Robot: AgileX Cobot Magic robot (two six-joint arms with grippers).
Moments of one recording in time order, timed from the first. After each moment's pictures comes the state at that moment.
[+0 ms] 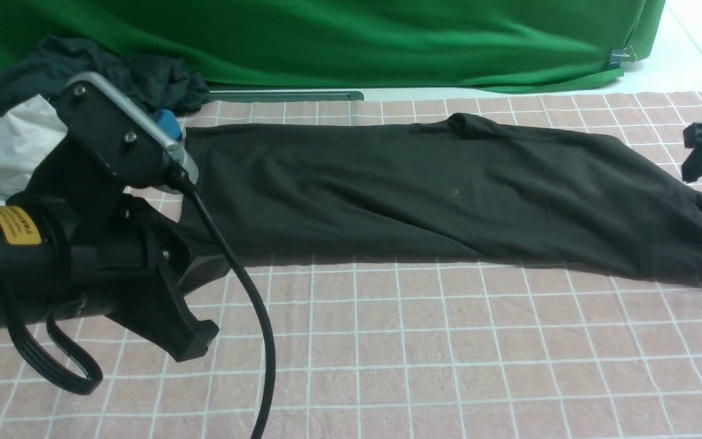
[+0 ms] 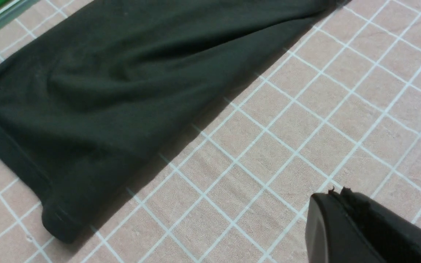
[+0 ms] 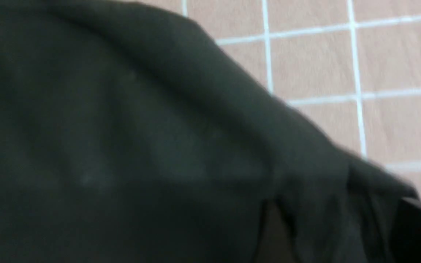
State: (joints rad) right arm -0.23 1.97 -1.44 0.25 0.72 -0.28; left arm -0.39 0.99 -0.78 -0.31 0.62 0.59
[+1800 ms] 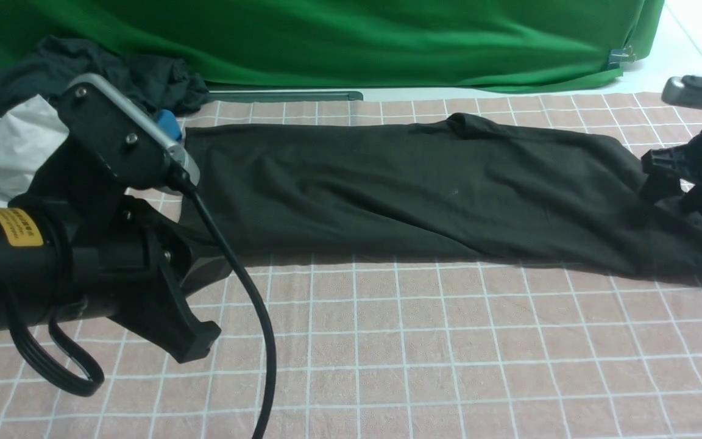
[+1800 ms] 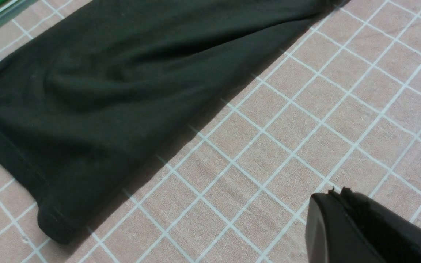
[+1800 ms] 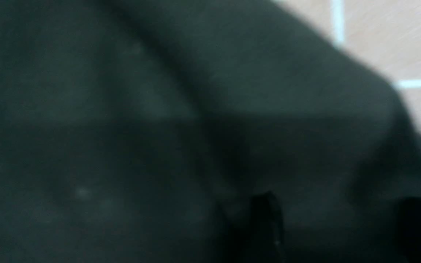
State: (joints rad) right arm -0.16 2.09 -1.52 0.24 0.84 -0.22; left arm -0.39 0.99 -0.77 -0.32 0.62 0.59
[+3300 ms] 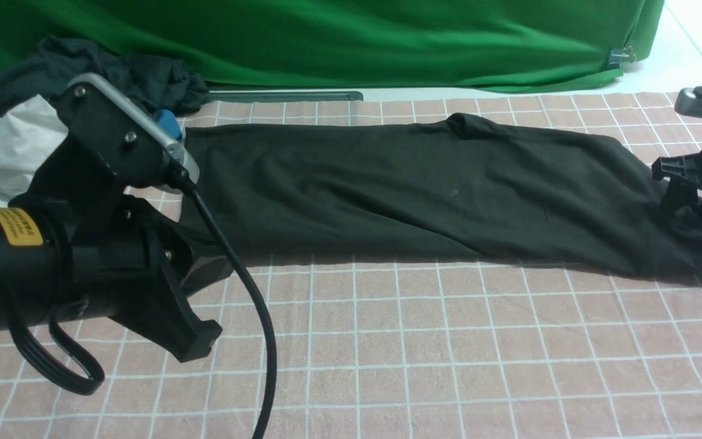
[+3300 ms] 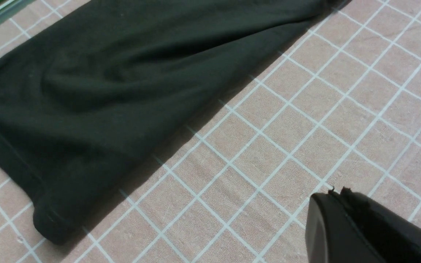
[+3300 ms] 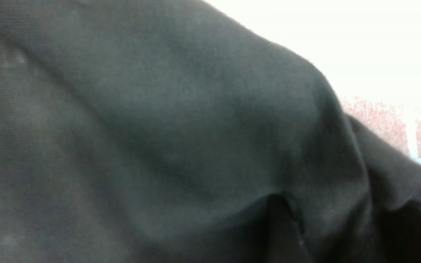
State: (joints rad) right arm -0.18 2.12 -1.53 0.12 0.84 -0.07; left arm -0.39 0.99 -0.77 -0.33 0.62 0.59
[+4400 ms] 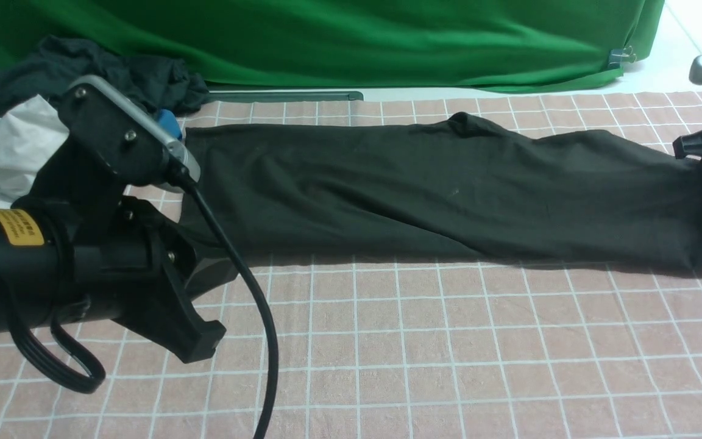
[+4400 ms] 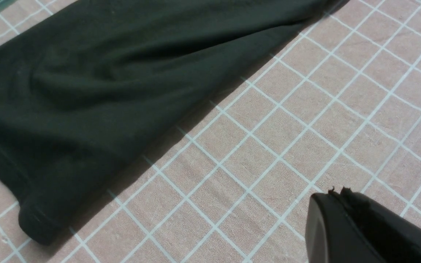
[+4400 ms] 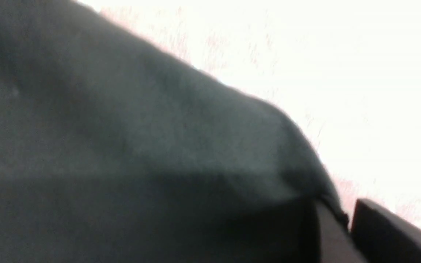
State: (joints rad) right arm -0.19 2.06 -1.53 -0.01 0.67 -0.16; left arm -0.39 0.99 -0.77 -0.36 0.63 0.59
